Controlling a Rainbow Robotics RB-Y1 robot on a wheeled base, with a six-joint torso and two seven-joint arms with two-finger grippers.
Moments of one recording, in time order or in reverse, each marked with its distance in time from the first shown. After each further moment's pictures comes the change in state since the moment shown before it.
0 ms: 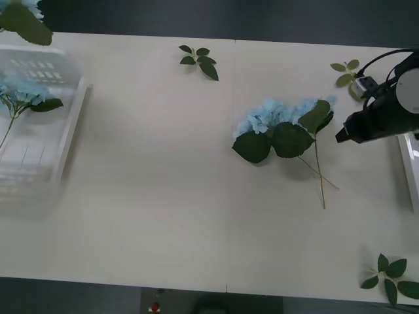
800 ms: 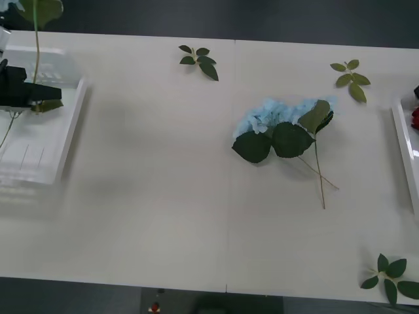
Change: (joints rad) right arm -0.138 -0.280 -0.214 -0.057 -0.299 0.399 0.002; left arm 0.037 -0.058 -0.060 -0.112 0.680 -0.053 0.069
